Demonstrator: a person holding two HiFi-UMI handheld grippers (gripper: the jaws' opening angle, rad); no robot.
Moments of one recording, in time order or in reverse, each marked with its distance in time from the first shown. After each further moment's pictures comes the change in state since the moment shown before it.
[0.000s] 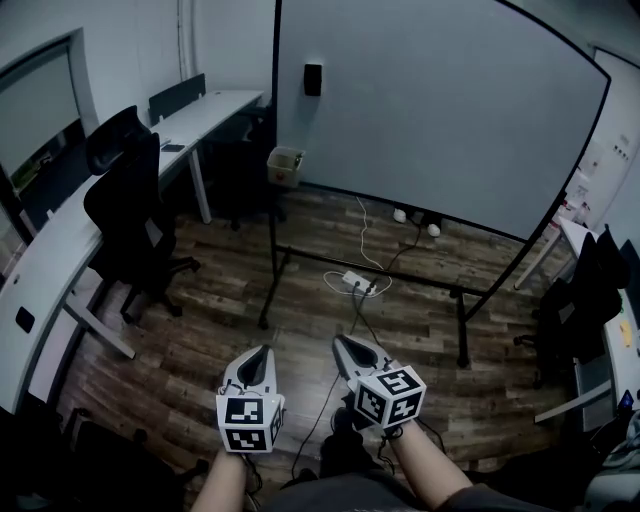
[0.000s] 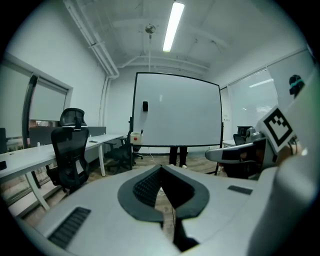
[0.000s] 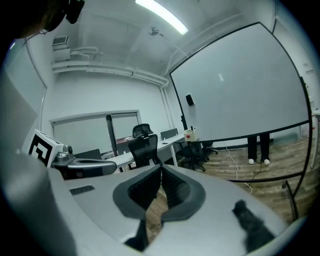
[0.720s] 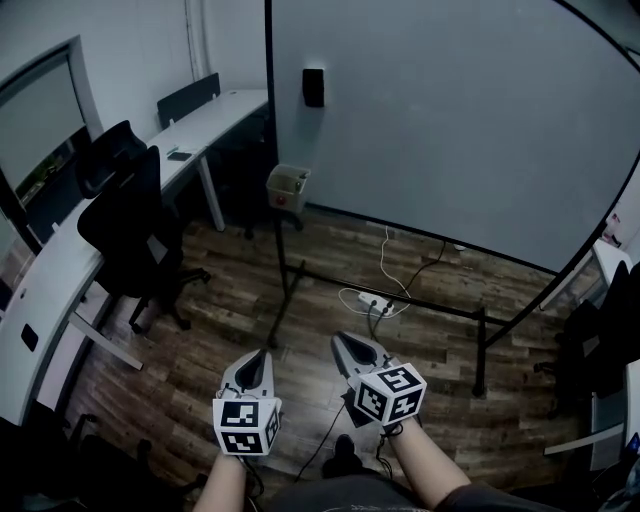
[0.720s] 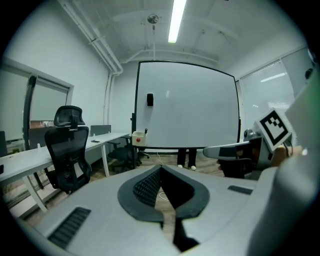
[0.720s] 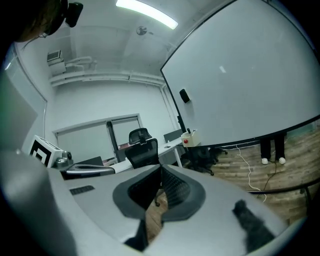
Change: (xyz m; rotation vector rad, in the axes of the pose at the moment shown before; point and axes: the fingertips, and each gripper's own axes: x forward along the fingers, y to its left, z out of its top) left arm 0.145 0.019 0.046 -0.018 0.029 0.092; right arm 0.113 -0.115 0.061 0.050 -0.017 0.117
